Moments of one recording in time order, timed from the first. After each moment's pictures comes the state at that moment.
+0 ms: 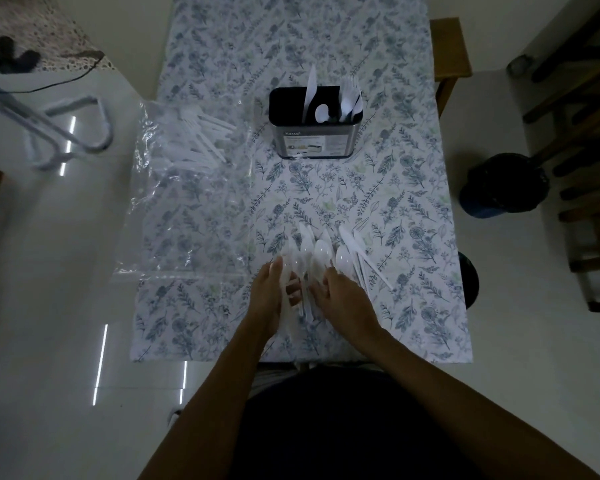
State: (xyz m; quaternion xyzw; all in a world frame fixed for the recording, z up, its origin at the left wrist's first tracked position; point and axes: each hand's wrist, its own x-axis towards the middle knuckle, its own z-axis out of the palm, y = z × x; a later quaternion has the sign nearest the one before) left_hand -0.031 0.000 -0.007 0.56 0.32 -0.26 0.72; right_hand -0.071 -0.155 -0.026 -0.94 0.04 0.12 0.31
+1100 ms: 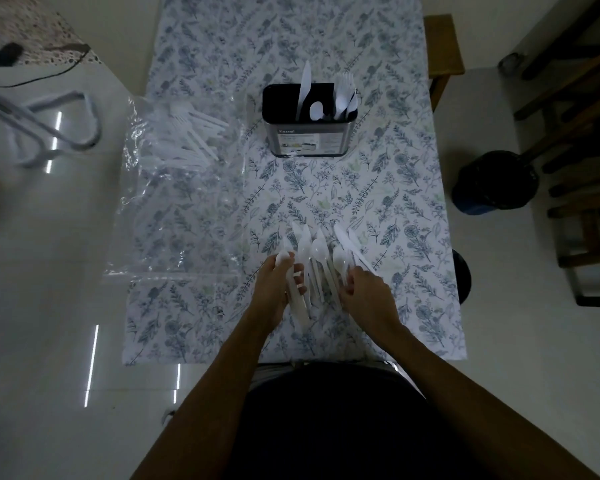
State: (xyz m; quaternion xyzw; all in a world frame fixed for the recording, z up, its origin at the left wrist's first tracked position) left_hand -0.019 -0.012 -0.015 0.54 0.31 -0.26 0.74; right_hand -0.068 -0.196 -0.025 -0.93 0.14 0.20 0.27
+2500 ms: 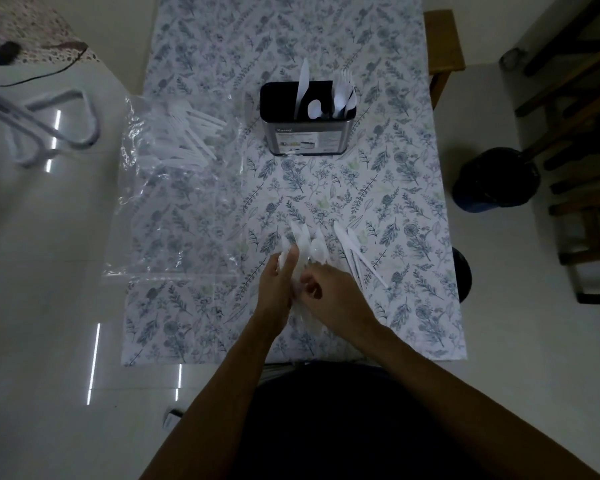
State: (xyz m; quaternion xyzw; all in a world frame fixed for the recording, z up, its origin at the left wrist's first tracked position) left_hand -0.026 -0.020 -0.021 0.60 0.23 -0.23 0.73; right_hand -0.058 -0.152 0.017 -0.89 -0.01 0.13 0.43
